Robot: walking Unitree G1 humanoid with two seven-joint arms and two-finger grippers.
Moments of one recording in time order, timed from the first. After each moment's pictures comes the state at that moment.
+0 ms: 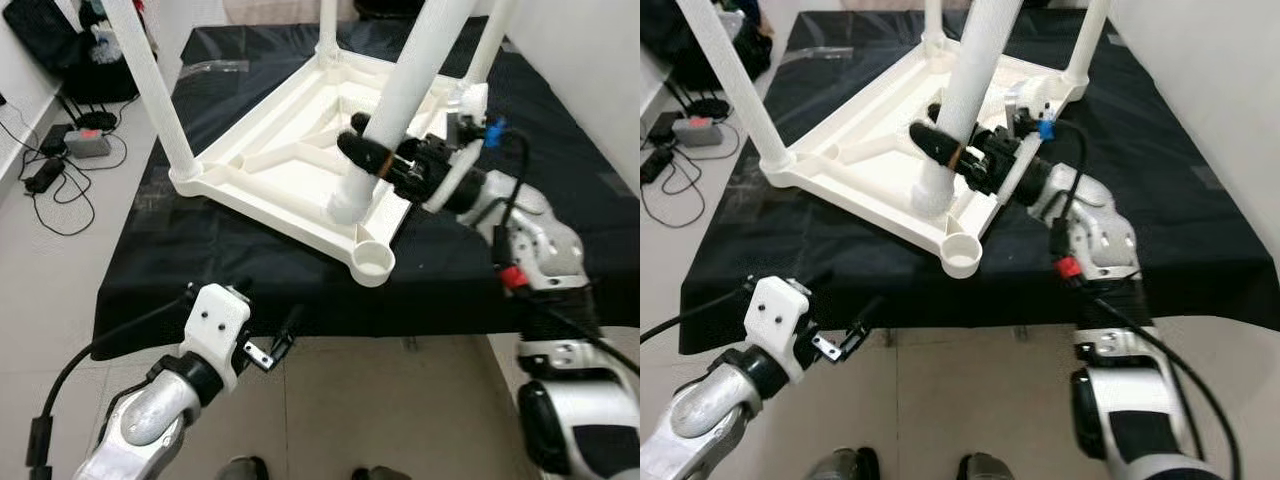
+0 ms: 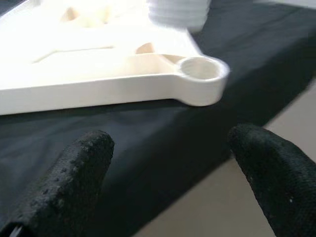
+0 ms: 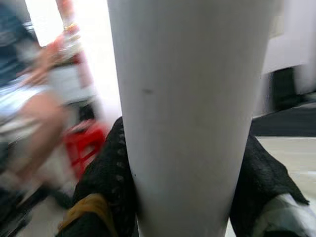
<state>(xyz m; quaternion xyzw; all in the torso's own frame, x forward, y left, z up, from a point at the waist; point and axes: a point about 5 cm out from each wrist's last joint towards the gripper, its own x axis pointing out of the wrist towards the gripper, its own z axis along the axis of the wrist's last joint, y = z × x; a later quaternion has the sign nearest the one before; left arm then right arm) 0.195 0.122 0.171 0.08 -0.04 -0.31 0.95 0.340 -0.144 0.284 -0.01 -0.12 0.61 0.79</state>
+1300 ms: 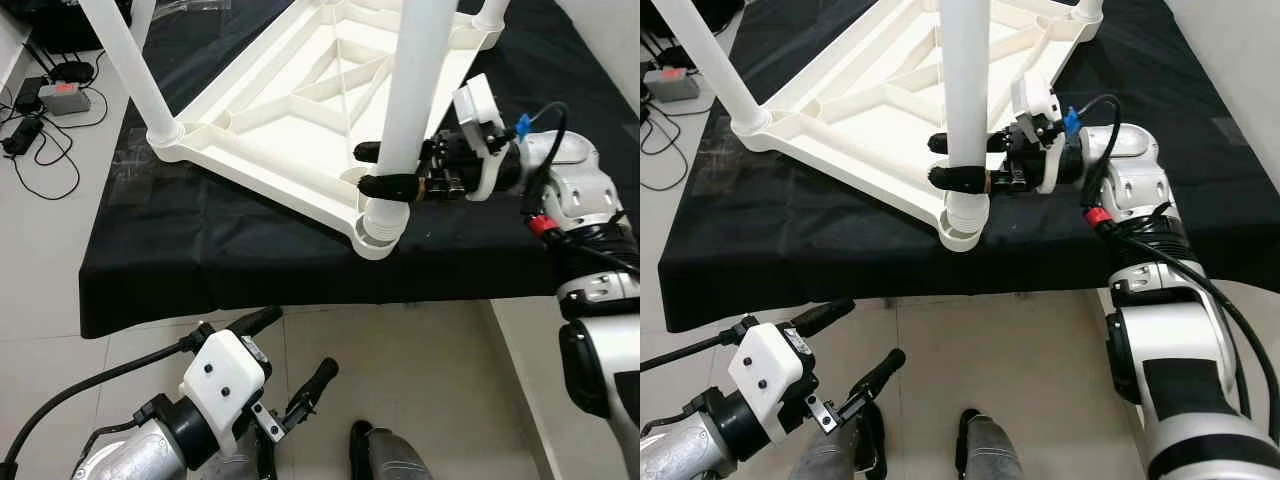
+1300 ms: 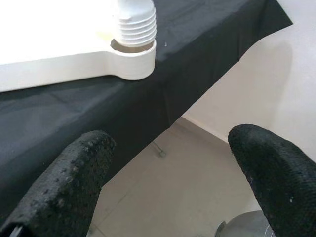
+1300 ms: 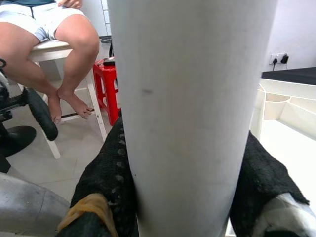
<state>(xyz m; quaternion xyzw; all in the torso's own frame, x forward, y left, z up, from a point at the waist) 0.155 0.115 0.186 0.10 -0.04 -0.36 0.92 0.357 -0.174 0.302 -0.16 -0.08 0.66 0.73</state>
